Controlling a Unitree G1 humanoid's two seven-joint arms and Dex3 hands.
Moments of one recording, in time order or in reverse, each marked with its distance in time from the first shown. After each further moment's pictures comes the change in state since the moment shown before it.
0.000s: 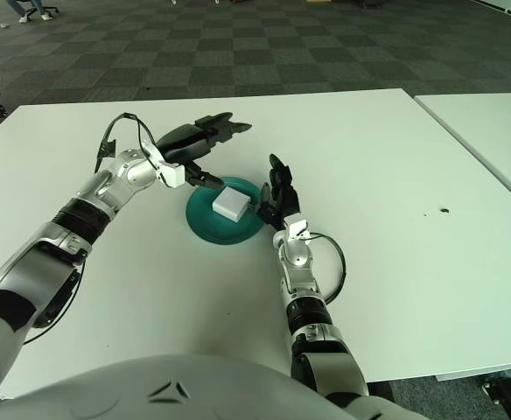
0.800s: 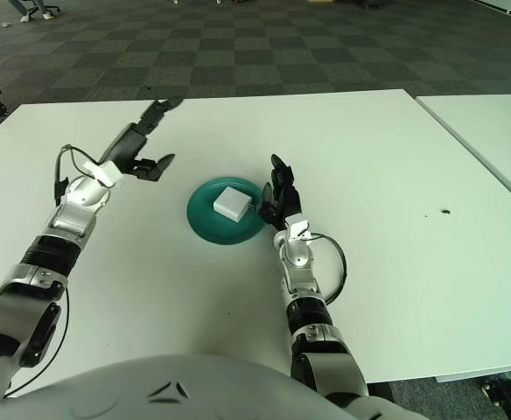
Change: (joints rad) left arm 0.269 -0.008 0.324 -0.040 -0.500 -0.039 0.014; right arm 0.004 0.004 -0.013 -0.003 0.001 -0.002 -0.012
